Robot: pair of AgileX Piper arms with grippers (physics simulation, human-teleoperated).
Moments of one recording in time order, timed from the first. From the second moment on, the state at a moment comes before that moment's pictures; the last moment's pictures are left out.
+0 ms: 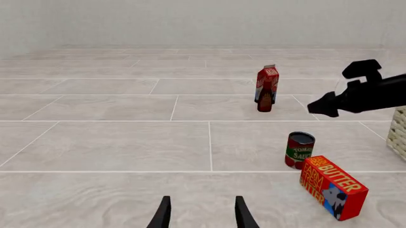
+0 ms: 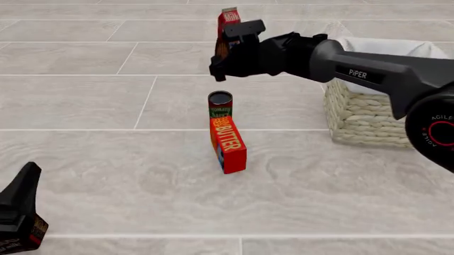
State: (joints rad) left arm 0.00 0.01 0.00 0.00 0.00; right arm 0.52 2.07 -1.72 0.27 0.03
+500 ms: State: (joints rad) left arm 0.00 0.01 0.00 0.00 0.00; right arm 0.52 2.11 -1.72 0.26 0.04
